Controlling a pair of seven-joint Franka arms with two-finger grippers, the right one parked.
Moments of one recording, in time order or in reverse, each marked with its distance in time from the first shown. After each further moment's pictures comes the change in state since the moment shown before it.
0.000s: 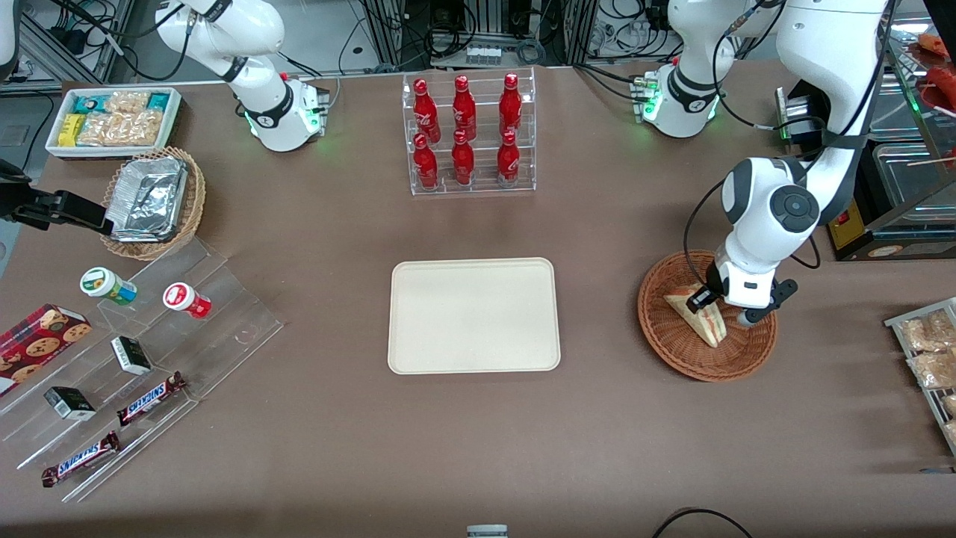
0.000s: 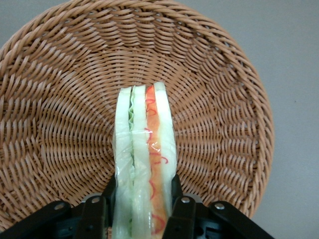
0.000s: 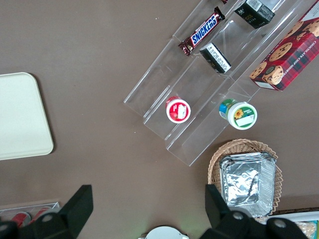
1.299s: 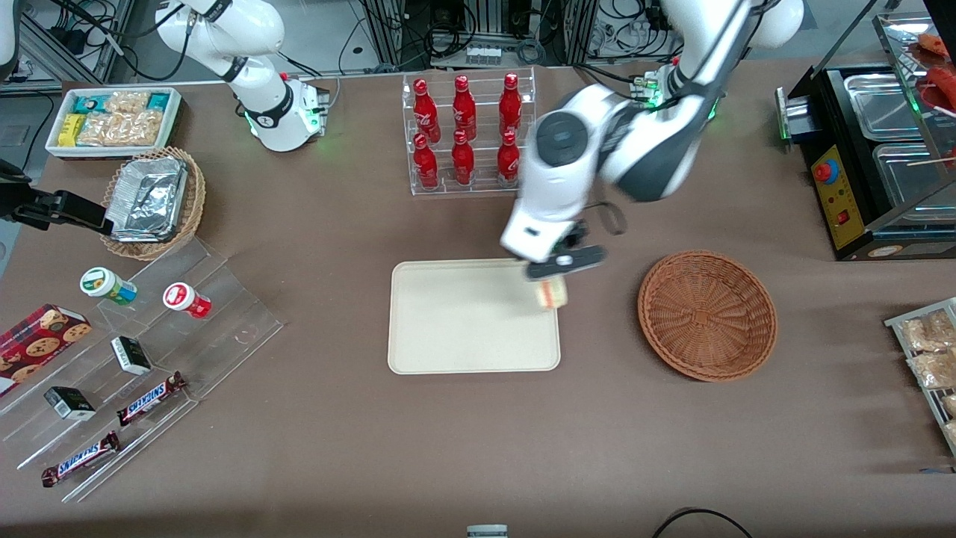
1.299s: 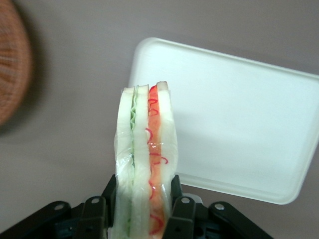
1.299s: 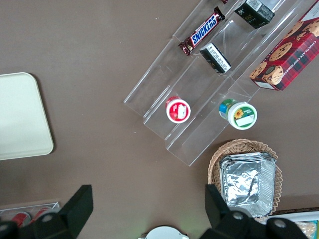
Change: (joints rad) arm -0.549 0.202 -0.070 0.719 0.031 -0.634 -0.236
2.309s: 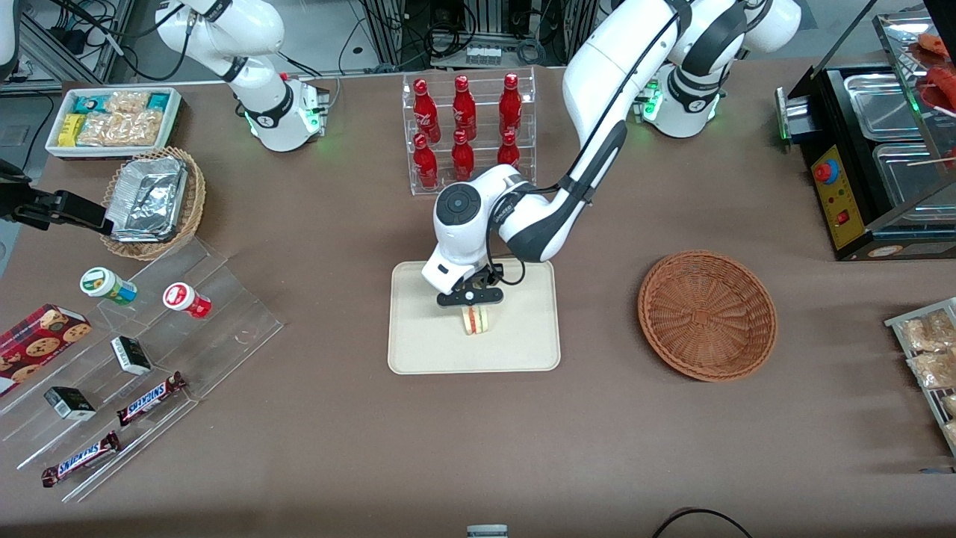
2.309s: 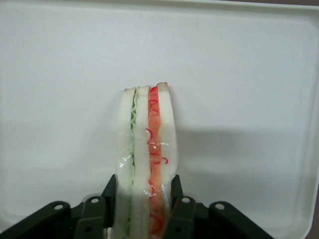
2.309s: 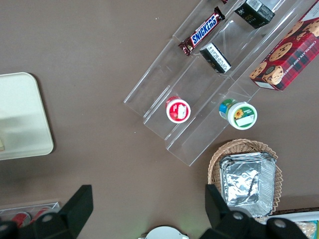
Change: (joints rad) arm -0.123 0.381 0.002 0.210 0.083 0.208 0.010
